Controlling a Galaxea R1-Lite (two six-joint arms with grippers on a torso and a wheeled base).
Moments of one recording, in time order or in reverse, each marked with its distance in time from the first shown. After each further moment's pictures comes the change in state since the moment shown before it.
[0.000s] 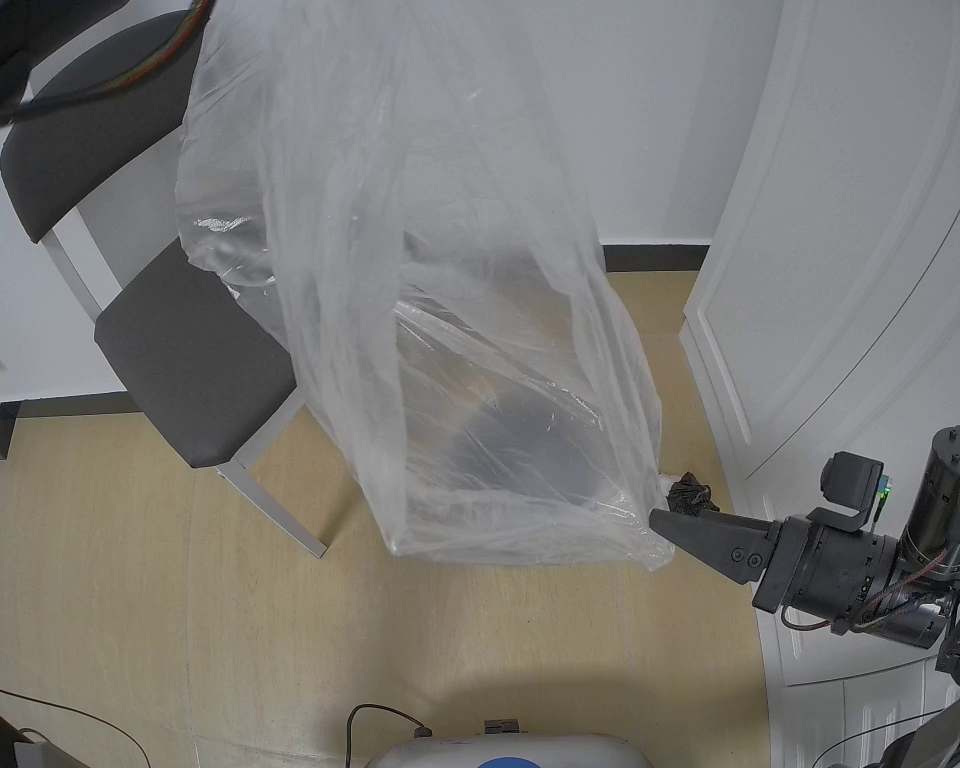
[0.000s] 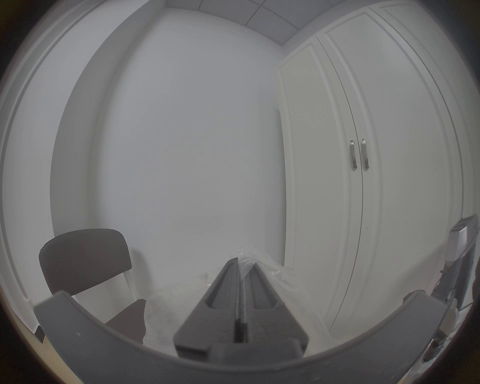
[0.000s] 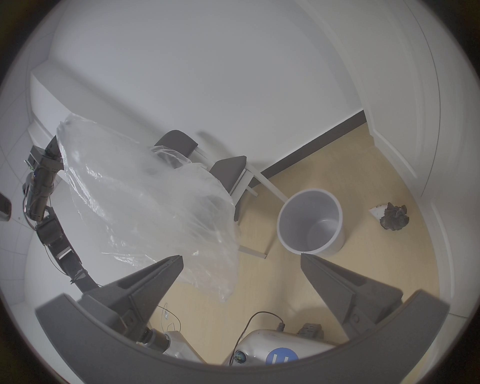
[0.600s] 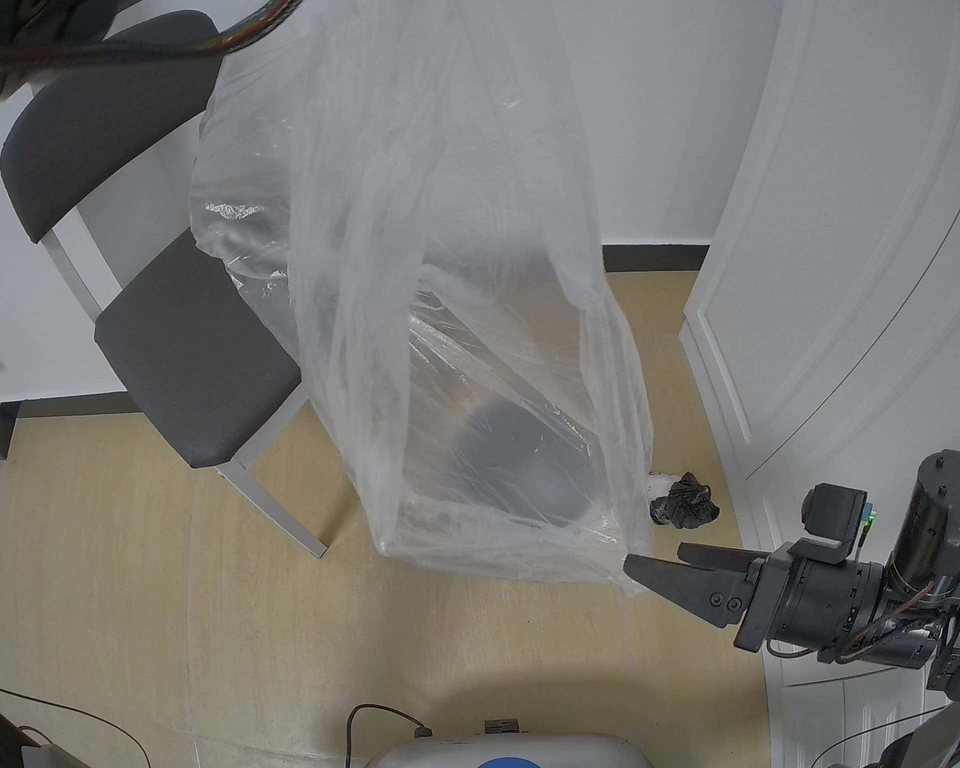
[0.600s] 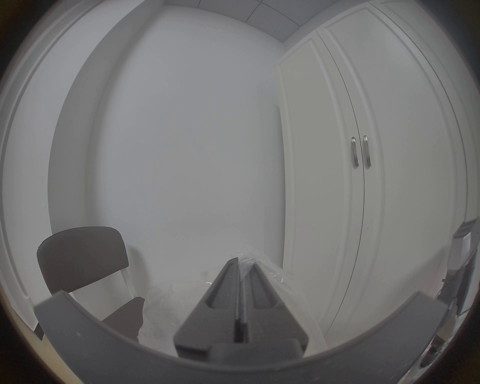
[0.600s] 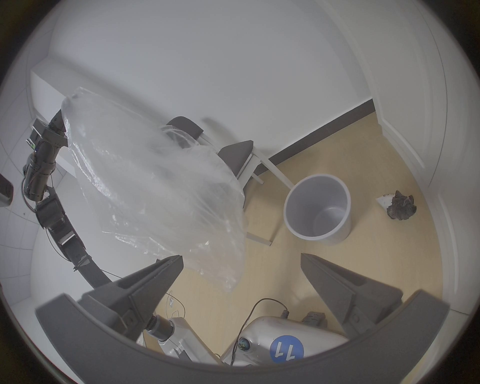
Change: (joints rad) left arm -0.018 0.073 -0.072 -0.001 0.033 0.001; right arm 0.065 0.020 0.027 -0.006 0.006 0.005
